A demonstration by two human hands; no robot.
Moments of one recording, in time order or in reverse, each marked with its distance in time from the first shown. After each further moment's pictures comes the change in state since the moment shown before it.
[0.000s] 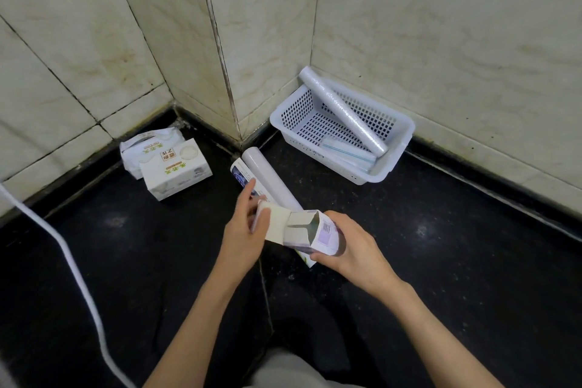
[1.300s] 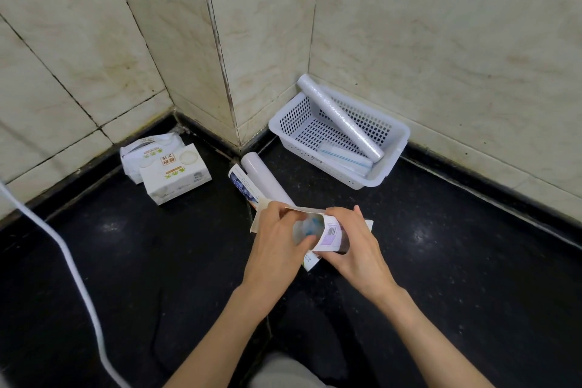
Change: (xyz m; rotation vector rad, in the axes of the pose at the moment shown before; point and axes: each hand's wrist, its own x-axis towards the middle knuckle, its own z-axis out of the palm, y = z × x) left_hand -0.021 0.037 0.039 0.491 -0.005 0.246; right_hand -0.002 0.002 0.003 0.016 0.245 -0.253
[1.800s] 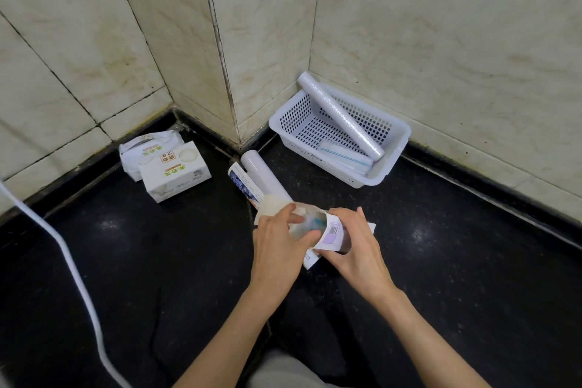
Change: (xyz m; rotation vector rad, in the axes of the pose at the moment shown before) left_hand -0.002 0.013 0.000 -0.176 0.041 -0.256; right_hand -0.003 -0.003 0.004 0.015 0.058 0.034
